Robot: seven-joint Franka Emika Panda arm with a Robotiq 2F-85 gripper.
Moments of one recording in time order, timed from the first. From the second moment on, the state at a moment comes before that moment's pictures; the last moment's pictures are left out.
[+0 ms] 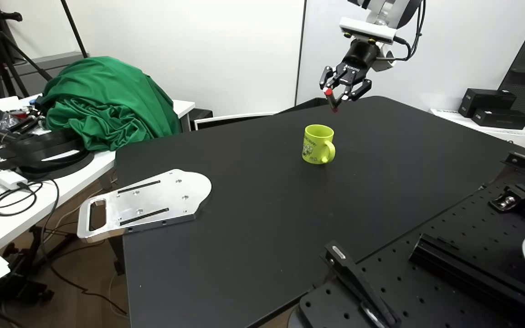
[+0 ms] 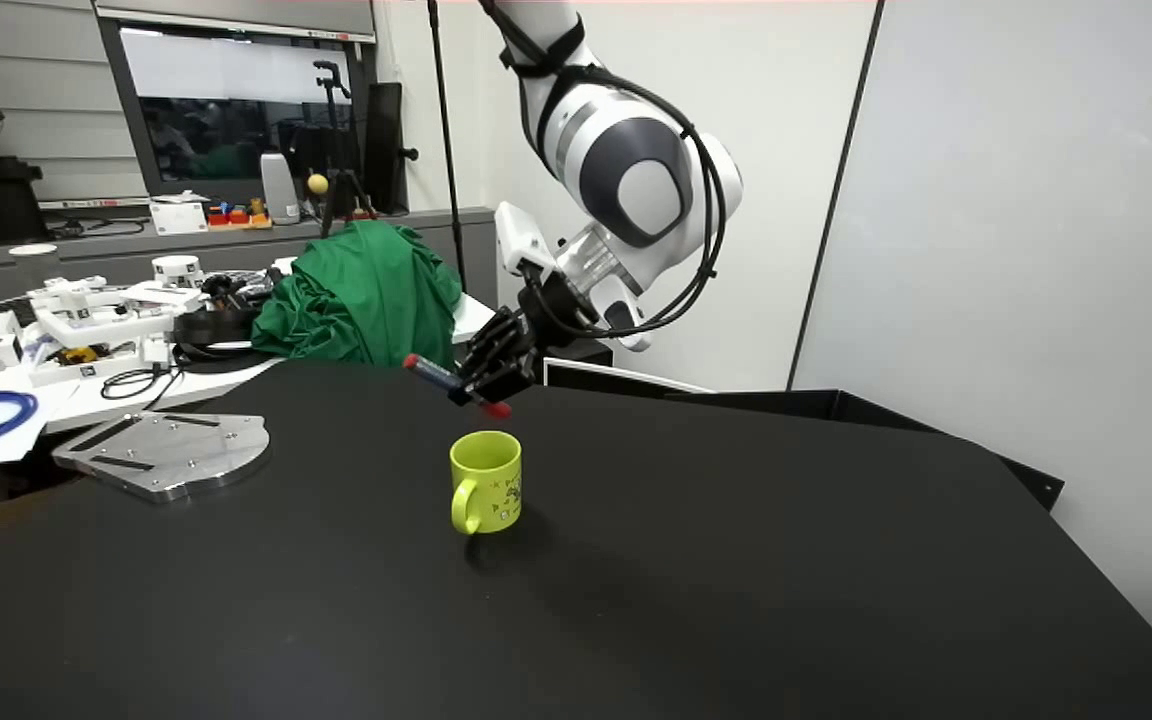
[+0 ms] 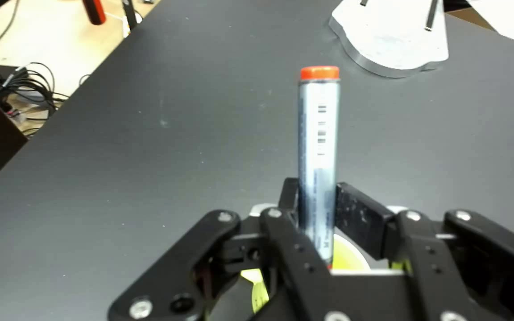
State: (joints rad) arm -0.26 0.67 -0.14 -1.83 0.73 1.81 0.30
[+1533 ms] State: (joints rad) arm -0.25 0.88 -0.13 -1.75 0.94 1.94 0.25
